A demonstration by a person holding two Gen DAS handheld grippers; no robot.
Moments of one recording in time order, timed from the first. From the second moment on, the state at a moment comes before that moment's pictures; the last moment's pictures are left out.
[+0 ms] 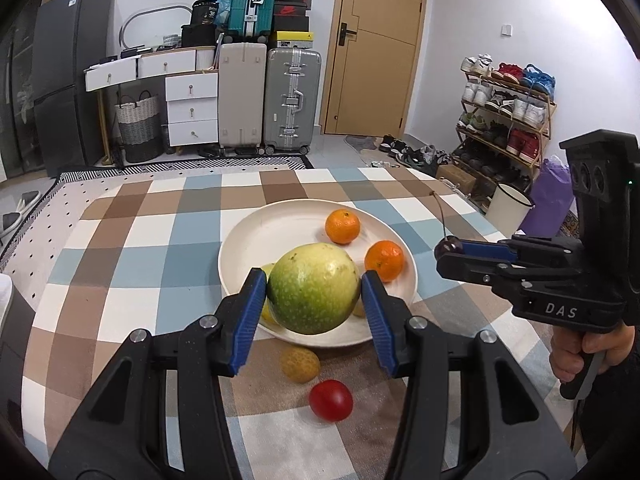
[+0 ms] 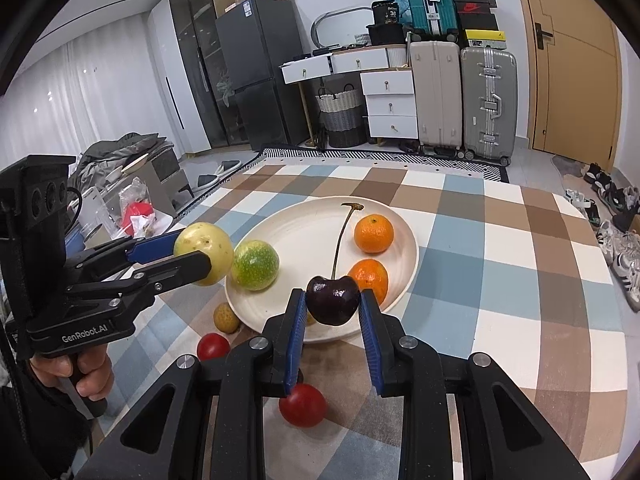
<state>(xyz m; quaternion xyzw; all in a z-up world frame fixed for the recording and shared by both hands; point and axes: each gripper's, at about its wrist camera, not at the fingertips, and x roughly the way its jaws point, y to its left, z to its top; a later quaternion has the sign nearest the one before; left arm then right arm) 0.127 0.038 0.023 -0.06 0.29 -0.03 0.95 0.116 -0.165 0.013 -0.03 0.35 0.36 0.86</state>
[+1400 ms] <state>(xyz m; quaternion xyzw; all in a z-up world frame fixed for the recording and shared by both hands) 0.091 -0.039 -0.019 -0.02 0.37 -0.13 0.92 0.088 -0.195 0.007 -0.02 0.36 0.35 0.87</state>
